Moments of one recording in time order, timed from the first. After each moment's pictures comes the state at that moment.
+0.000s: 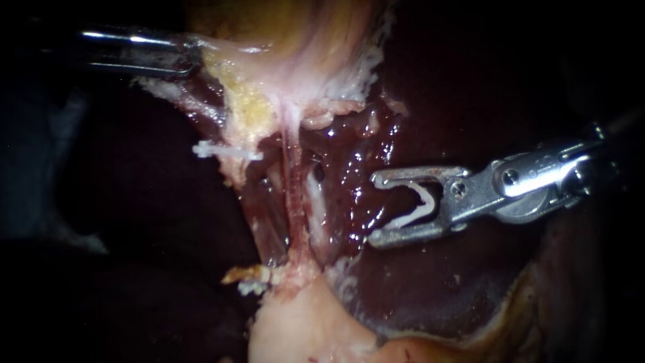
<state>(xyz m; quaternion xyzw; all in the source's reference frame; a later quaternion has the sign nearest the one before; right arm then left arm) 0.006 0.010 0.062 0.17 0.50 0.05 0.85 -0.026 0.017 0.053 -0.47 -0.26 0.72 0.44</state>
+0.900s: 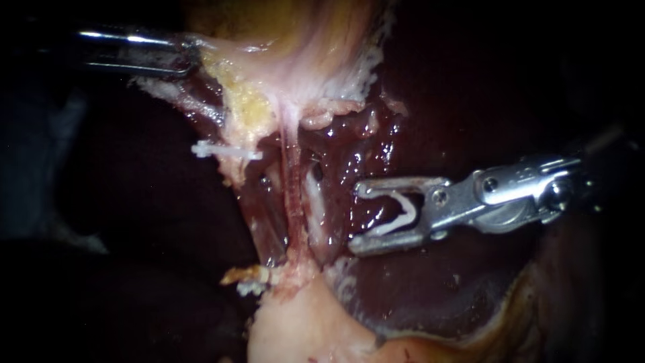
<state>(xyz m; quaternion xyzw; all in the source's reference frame) 0.009 0.008 0.065 0.23 0.51 0.11 0.83 -0.026 0.017 0.052 -0.47 -0.26 0.72 0.44</state>
